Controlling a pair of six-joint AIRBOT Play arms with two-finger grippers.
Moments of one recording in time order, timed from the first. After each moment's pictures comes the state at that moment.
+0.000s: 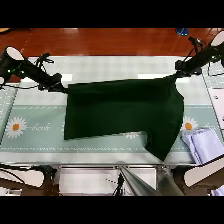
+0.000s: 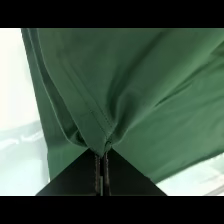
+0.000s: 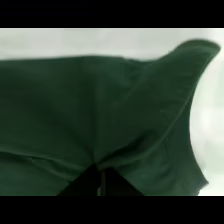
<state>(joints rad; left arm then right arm) 0.11 -1.66 1.48 1.07 -1.47 -1.41 -0.17 -1.82 1.86 -1.31 1.52 1.46</state>
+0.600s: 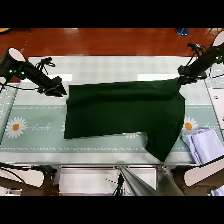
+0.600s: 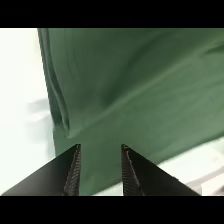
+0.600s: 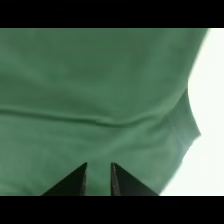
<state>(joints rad) 0.12 -1.67 1.48 1.08 -1.55 -1.41 -0.19 -1.80 1.86 -1.36 1.70 1.45</state>
